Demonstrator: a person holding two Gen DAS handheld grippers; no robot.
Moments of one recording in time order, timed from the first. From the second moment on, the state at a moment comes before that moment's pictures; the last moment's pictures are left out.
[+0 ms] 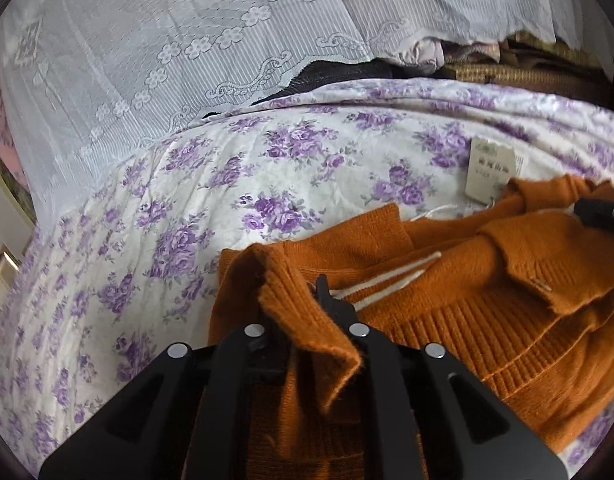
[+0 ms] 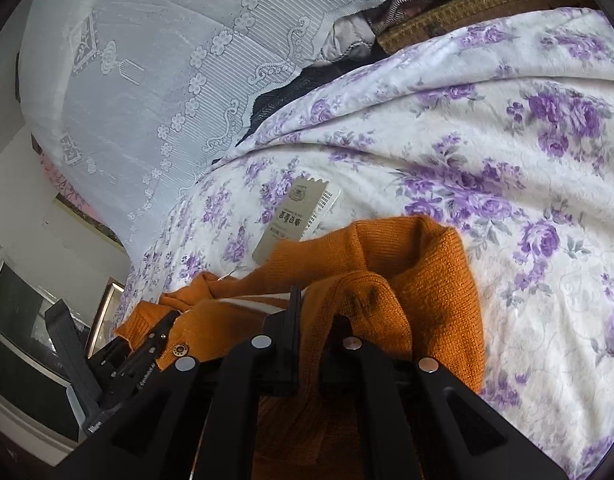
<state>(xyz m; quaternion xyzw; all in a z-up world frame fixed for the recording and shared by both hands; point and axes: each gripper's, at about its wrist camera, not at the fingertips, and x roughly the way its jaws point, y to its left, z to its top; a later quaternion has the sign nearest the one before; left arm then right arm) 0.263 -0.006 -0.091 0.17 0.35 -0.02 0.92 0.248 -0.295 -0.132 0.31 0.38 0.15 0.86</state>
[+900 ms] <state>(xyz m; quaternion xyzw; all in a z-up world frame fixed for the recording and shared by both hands) 0.193 0.037 -0.052 0.13 0.30 -0.16 0.93 0.160 -0.213 -0.065 0.07 0.34 0.29 0.89</state>
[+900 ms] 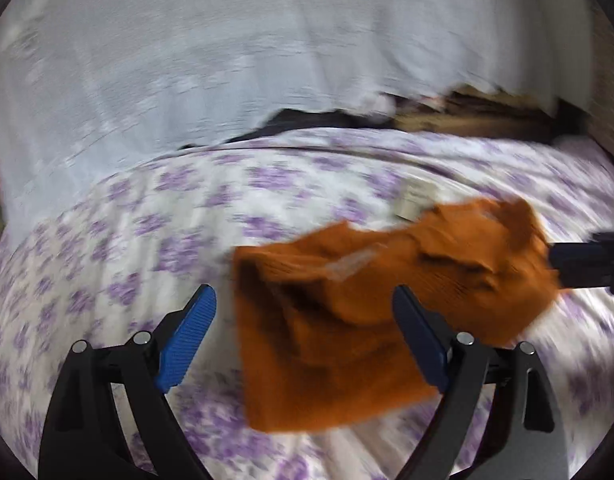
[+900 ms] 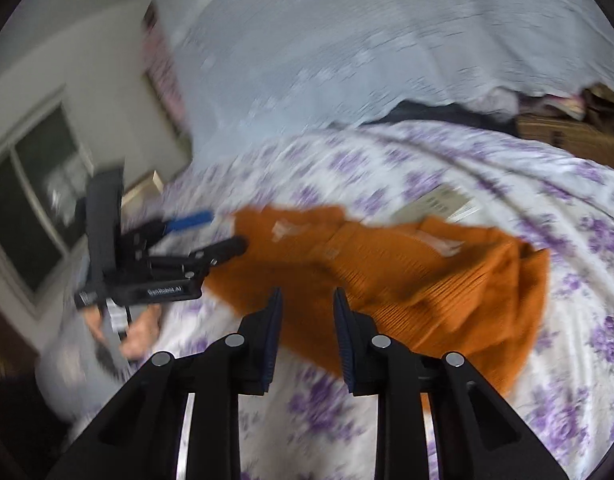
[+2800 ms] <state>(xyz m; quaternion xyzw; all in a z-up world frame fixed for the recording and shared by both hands) 0.307 0.054 -0.091 0.02 0.46 -0.01 0.89 0.218 -0.180 -0.098 0.00 0.44 0.22 0.87</state>
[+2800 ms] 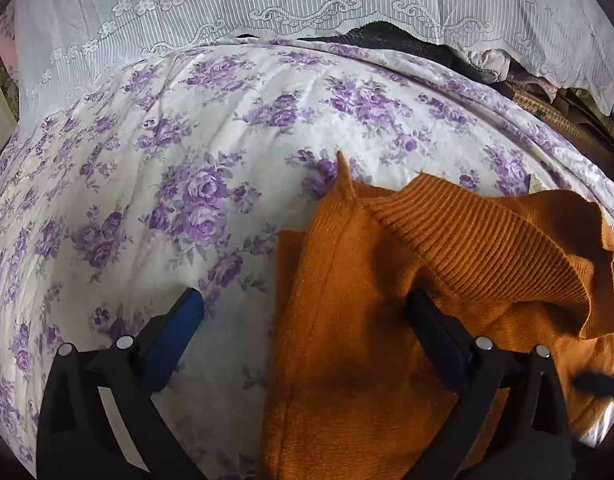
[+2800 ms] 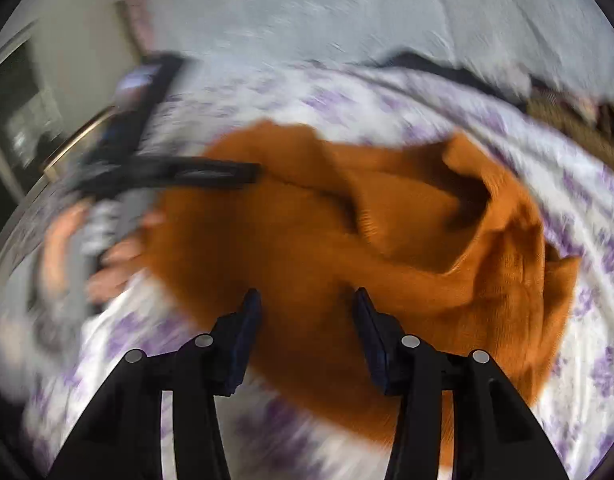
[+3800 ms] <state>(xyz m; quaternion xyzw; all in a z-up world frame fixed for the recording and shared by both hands) 0.304 0.001 -0.087 0.12 0.44 0.00 0.89 0.301 -0.209 -0.086 0.12 0.39 0.08 0.91</state>
